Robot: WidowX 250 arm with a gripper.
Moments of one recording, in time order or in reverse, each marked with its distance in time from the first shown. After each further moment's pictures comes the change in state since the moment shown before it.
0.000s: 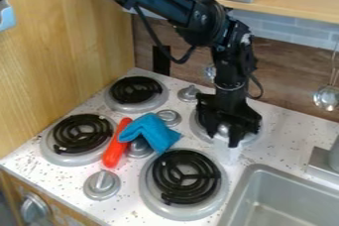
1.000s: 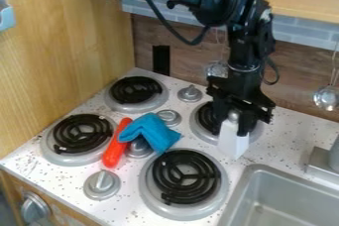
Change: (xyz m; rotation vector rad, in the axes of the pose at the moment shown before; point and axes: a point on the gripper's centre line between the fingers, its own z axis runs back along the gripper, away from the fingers) arm 0.003 -0.007 0.026 0.038 0.041 -0.094
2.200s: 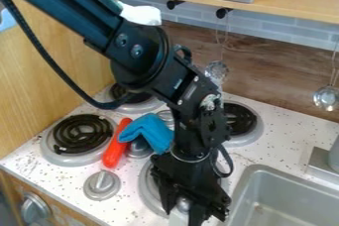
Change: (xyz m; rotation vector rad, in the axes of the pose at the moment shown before) arm -0.148 -0.032 -0.011 -0.011 0.061 0.054
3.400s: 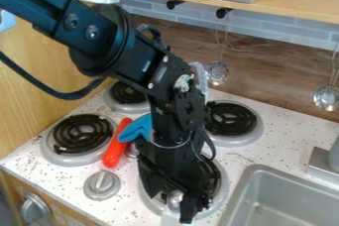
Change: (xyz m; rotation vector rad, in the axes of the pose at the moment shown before) arm -0.010 0.014 0.025 -0.010 -0.054 -0.051
